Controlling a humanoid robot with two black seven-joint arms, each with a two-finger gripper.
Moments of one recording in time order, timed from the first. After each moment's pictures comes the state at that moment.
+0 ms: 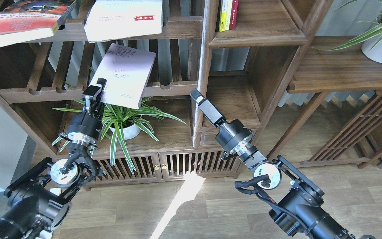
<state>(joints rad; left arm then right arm) -0.40 0.14 -0.92 -0.96 -0.40 -0.49 -0.25 0.29 -0.02 0.95 1.17 -0.15 0.37 0.12</state>
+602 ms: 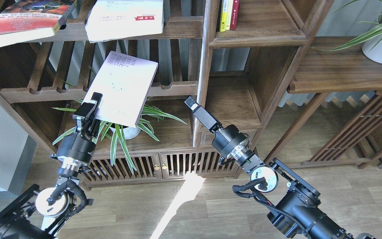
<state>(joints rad) -0.13 0.20 -1.01 -1.30 -0.26 -0.49 -0.25 0.30 -0.02 0.91 1.13 -0.15 0.37 0.12</state>
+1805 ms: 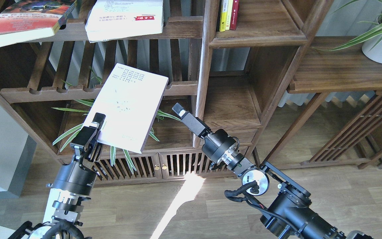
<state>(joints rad) 0.08 0.17 -1.08 -1.53 -0.10 -0.49 -0.21 0.32 0.02 0.82 1.11 -0.14 0.43 0.12</state>
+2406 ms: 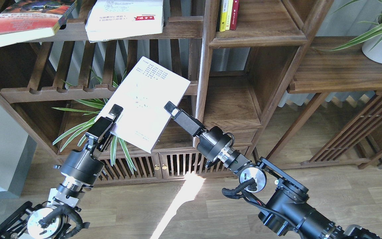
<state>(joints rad) -0.05 0.26 -0.99 -1.49 -0.11 -0.49 -0.10 0.36 0.01 0.81 1.11 -0.14 0.44 0.12</state>
